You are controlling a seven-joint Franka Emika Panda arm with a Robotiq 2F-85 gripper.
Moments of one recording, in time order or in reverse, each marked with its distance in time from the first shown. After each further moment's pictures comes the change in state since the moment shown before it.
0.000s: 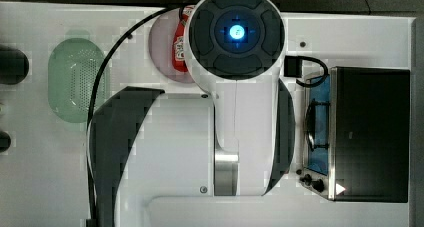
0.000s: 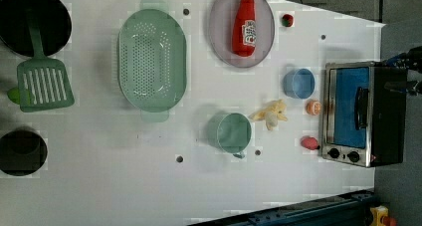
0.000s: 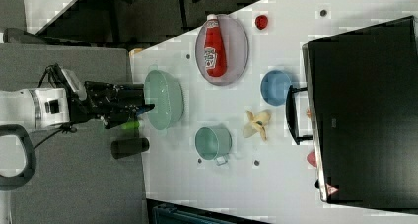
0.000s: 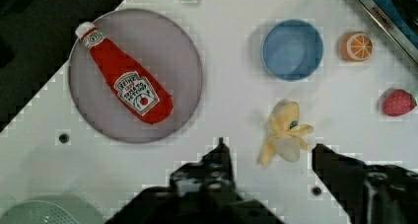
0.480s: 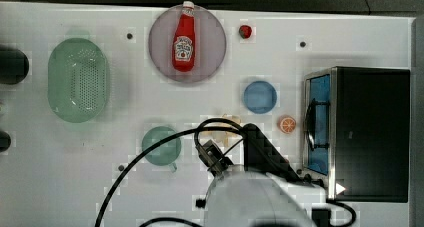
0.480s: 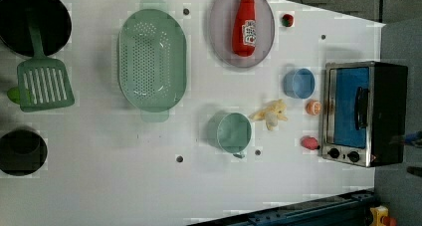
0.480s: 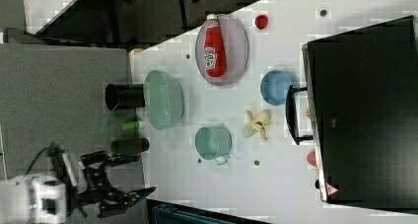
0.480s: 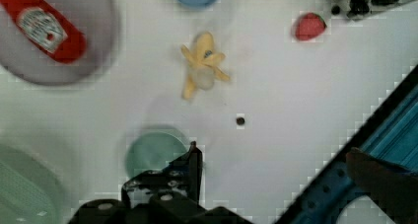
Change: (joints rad) arm -0.043 -0.463 -0.002 -0.345 0.003 -0.140 0.016
